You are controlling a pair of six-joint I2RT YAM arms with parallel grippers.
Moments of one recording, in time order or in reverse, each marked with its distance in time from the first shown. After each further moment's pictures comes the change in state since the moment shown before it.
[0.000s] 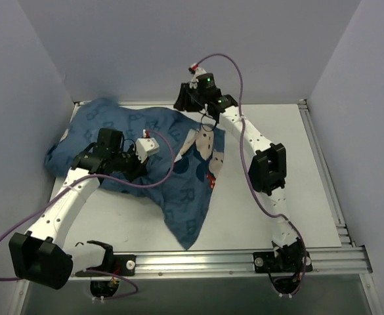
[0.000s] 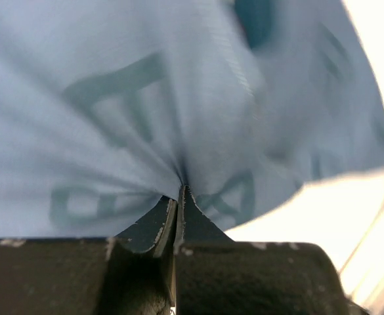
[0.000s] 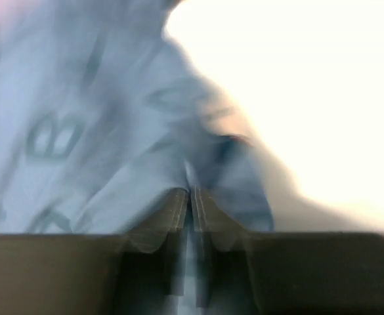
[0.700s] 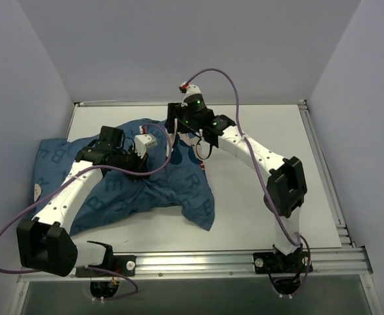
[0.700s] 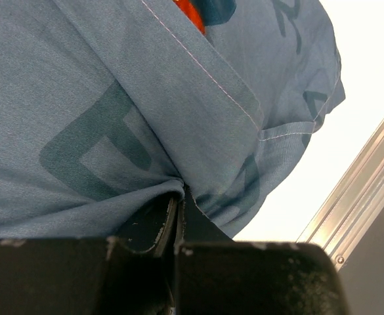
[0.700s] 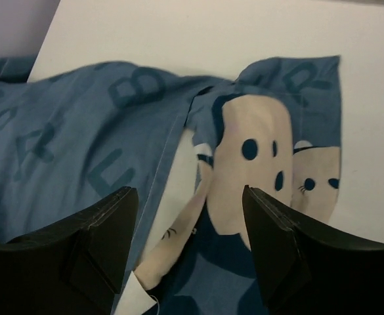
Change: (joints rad) left arm 0.053 0.096 0.016 -0.016 0.106 -0.163; right arm 0.157 -0.325 -0.342 0.077 0.291 -0.021
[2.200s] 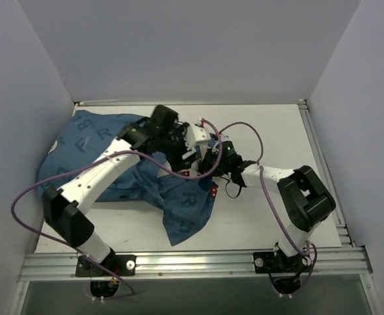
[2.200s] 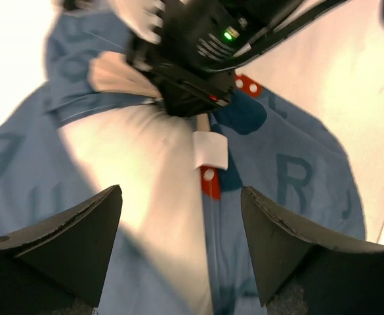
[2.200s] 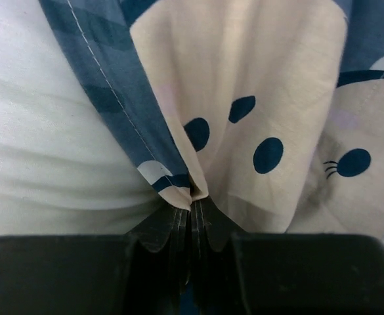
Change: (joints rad) left arm -0.378 0.242 0.500 -0.060 -0.176 0.159; right arm -0.084 -0.228 -0.920 0.512 -0.213 0.173
